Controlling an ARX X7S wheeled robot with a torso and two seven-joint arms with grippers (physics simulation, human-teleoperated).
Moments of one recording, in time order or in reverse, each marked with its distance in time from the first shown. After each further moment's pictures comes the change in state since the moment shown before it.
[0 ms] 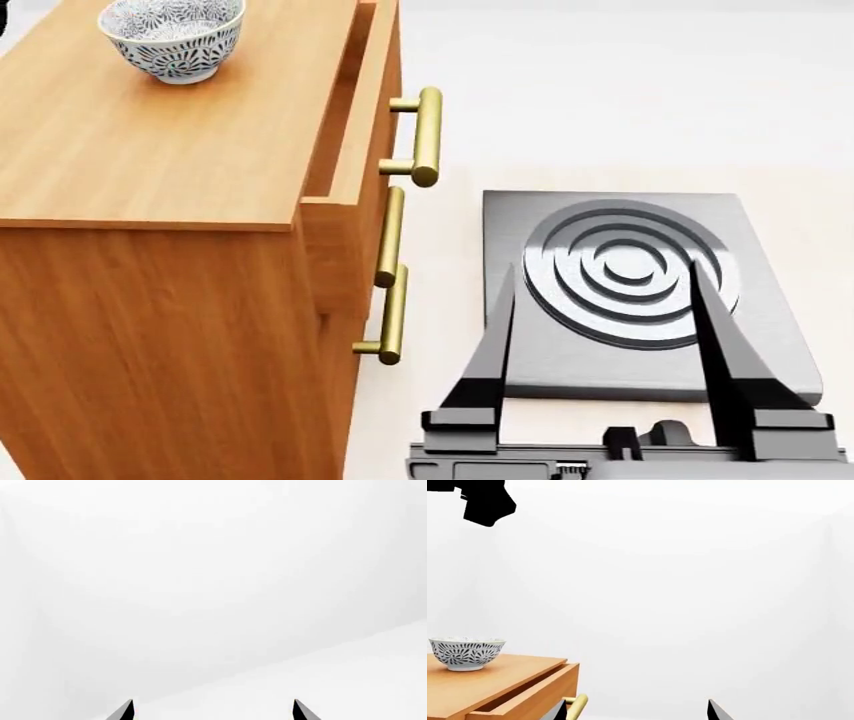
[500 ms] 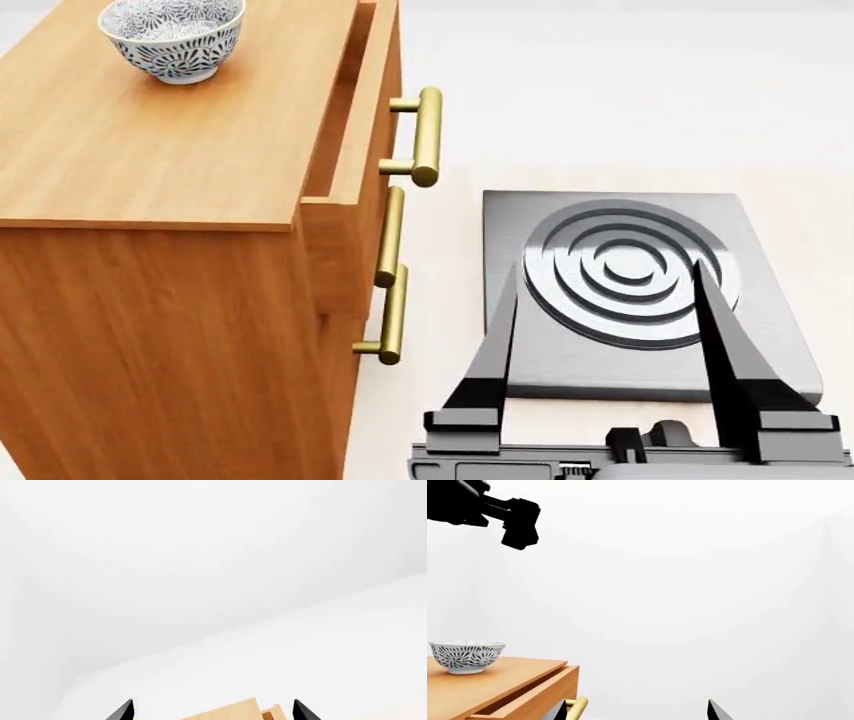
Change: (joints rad) left arm -0.278 0.146 0.255 -0.757 -0.016 0.266 0.223; right arm -0.002 0.008 0.003 -0.002 0.012 -0.012 0.007
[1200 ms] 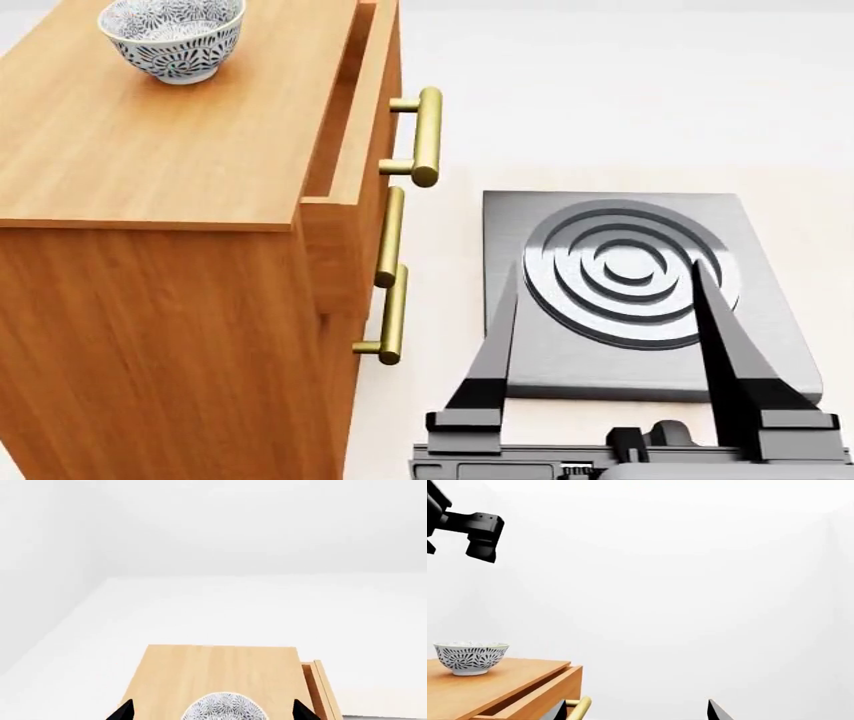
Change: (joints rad) left arm -0.218 0.012 1.079 -0.417 -1.270 0.165 -0.177; right arm -0.003 0.010 0.007 0.011 0.028 -0.024 -0.001
